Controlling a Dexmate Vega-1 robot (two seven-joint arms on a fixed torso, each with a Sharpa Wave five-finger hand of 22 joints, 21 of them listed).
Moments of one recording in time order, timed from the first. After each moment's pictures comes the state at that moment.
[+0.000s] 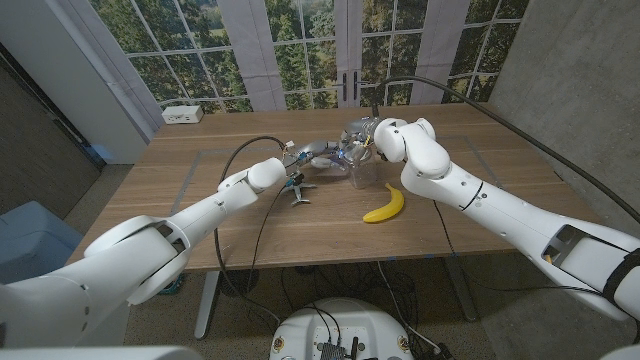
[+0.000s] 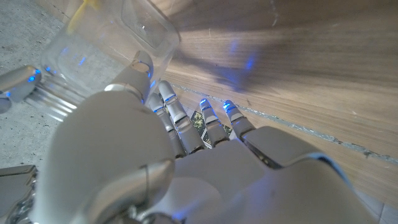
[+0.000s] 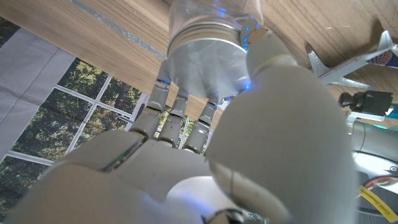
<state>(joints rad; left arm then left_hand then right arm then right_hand) 0.40 0.41 0.82 -0.92 0.04 -0.44 -0.12 1.05 0.05 0.39 -0.17 0.21 0.56 -0.19 0.63 0.22 0.75 -0.22 0.31 0.32 0.30 -0.04 0.20 0.18 0.09 0.08 0.19 0.17 -0.45 -0.59 -0.90 -1.93 -0.89 -0.54 0.69 1.33 -0.17 0.38 -0.18 0.33 0.90 -0.22 0.63 0.36 0.72 -0.22 0.31 0.33 0.51 -0.04 0.34 0.46 0.46 -0.04 0.95 0.27</state>
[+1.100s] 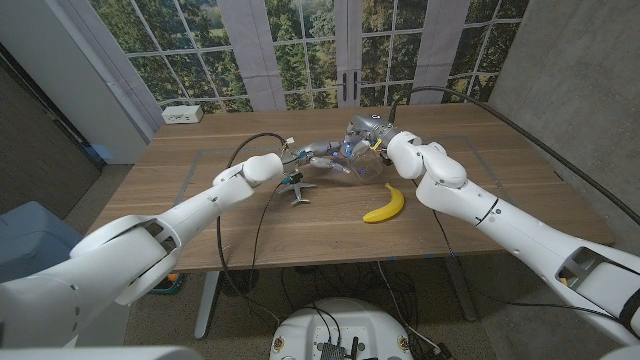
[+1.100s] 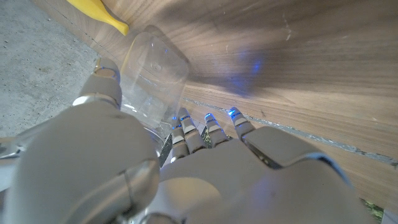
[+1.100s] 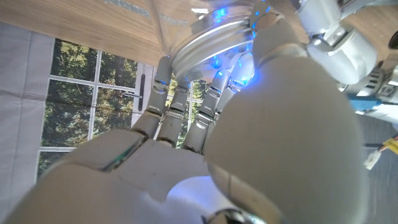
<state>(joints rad) 0.40 0.46 0.82 -1.01 0.00 -0.42 -0.29 0.82 -0.11 0.25 -0.15 0.18 0.16 -0.08 0.35 0.19 0.28 -0.15 0.19 0.25 0.07 -0.04 0.18 0.18 -0.03 0.16 0.19 0.17 -0.60 -0.61 -0.76 -1.89 -0.65 -0.45 0.16 1.37 -0.21 0.34 -0.18 0.31 1.13 0.01 0.61 0.34 0.90 -0.19 0.33 0.39 0.65 0.02 0.38 0.44 0.41 -0.05 1.20 0.29</state>
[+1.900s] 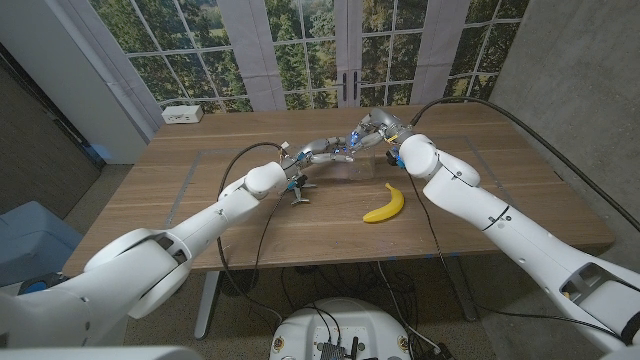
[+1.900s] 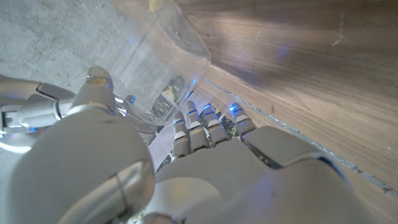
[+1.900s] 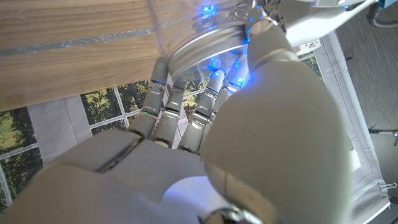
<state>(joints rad) 0.48 0.38 0.73 -0.95 -0.14 -0.50 -0.19 0.74 -0.06 0.27 -0.15 0.18 0.26 0.00 0.34 0.20 0.38 -0.06 0.25 0.22 0.20 -0.02 0.20 0.18 0.03 0.18 0.20 0.18 -0.69 -0.60 -0.64 -1.95 -0.24 -0.52 0.00 1.35 -0.20 0.34 -0.18 0.30 1.13 0.01 0.61 0.35 0.92 -0.17 0.33 0.43 0.67 0.03 0.37 0.43 0.41 -0.04 1.20 0.22</state>
